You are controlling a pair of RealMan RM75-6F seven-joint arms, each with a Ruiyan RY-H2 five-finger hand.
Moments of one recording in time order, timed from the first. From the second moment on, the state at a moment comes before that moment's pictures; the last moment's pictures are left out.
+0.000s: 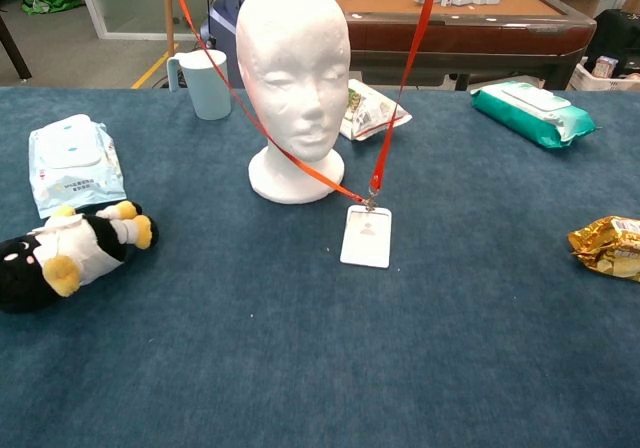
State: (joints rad) left arm -1.05 -1.23 -0.39 -1.61 0.63 0.98 0.42; right arm 0.97 -1.33 0.44 -1.72 -0.70 1.17 -0.68
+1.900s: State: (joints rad) left arm -1.24 -1.45 -0.39 -1.14 0.33 0.87 0.63; right arm 1.15 -1.50 0.45 -1.49 -0.48 1.23 -0.87
